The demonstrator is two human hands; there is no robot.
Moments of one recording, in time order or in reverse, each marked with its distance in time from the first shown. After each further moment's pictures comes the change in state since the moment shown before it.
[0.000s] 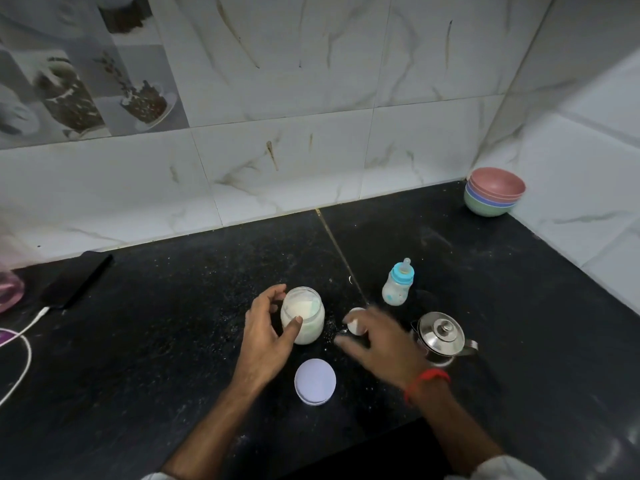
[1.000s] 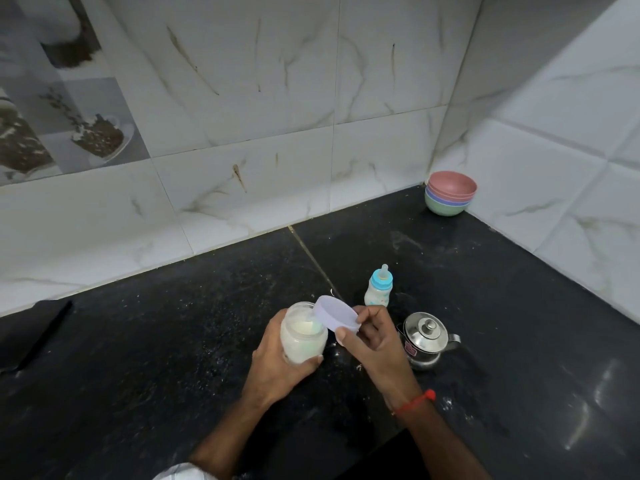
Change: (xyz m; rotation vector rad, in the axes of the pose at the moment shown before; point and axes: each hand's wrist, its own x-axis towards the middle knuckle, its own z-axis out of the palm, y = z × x) left_hand 0.017 -0.018 0.018 0.022 -0.271 0.138; right_hand -0.014 -0.031 0.012 1.045 0.388 0.115
